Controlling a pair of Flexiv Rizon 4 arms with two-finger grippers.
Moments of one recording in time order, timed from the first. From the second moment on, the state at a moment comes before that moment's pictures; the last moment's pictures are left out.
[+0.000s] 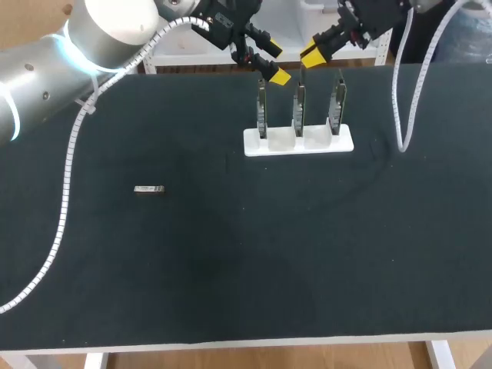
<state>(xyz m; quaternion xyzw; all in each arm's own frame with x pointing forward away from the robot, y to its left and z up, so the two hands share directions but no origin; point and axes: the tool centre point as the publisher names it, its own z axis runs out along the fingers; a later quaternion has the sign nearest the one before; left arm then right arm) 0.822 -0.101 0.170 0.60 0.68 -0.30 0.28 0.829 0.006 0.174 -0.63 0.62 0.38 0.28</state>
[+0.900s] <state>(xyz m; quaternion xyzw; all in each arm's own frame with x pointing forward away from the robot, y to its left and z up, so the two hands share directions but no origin) 0.822 -0.101 0.170 0.60 0.68 -0.30 0.28 0.829 0.006 0.174 -0.63 0.62 0.38 0.28</state>
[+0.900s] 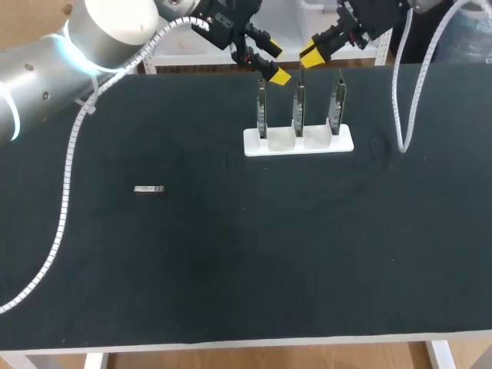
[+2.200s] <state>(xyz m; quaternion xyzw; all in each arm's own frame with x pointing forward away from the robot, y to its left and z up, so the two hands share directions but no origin) 0.822 -0.101 0.170 0.60 0.68 -0.30 0.28 0.830 -0.004 0.192 -0.63 0.61 0.38 0.29</state>
